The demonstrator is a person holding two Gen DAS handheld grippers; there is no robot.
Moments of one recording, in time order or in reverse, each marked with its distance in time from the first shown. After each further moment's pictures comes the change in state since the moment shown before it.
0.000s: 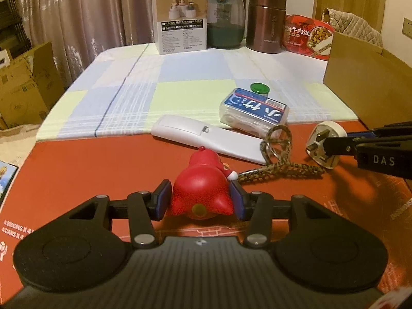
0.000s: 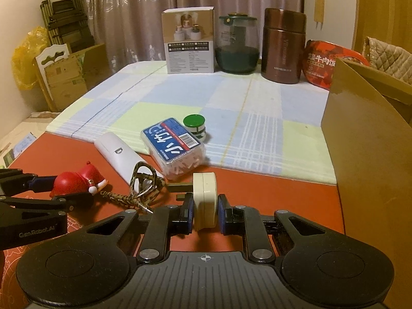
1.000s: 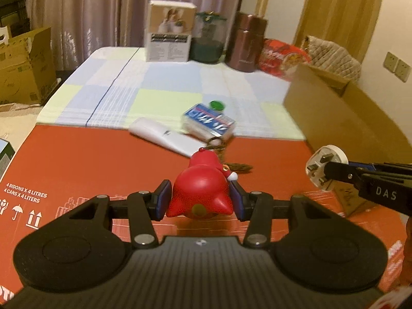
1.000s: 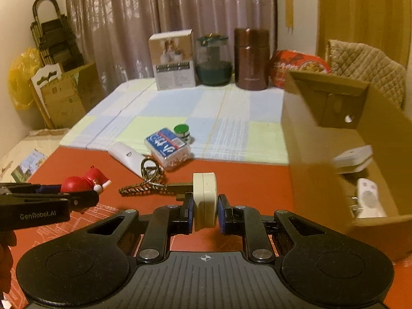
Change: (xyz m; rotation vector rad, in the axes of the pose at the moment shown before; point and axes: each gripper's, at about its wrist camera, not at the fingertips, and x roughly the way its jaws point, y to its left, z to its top) left arm -0.091 -0.032 0.004 -0.123 -0.015 -0.111; right arm -0.123 -0.007 -0.012 0.091 -0.050 -0.045
